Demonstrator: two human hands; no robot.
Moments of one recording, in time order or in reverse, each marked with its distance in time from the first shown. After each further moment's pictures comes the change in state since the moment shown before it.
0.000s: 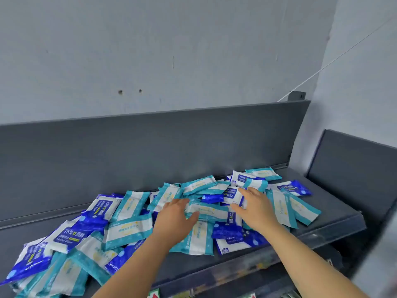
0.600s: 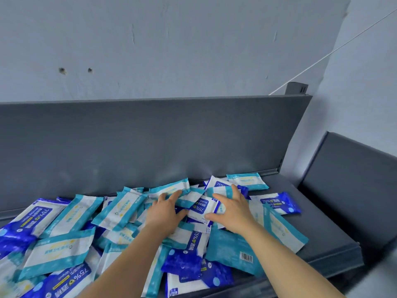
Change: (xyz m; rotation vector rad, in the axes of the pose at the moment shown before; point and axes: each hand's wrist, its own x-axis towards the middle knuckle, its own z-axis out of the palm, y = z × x) left_hand 0.118 0.053 0.088 0.150 -0.163 -0.187; right_hand 0.096 0.074 0.026 0.051 -0.315 -0.019
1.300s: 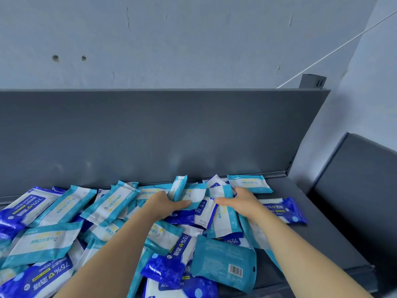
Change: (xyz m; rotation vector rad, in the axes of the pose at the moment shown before) left_hand 0.028 0.017 -0.007 -0.302 -0.181 -0.260; right_hand 0.047 0.043 -0.028 0.549 -0.141 0.123
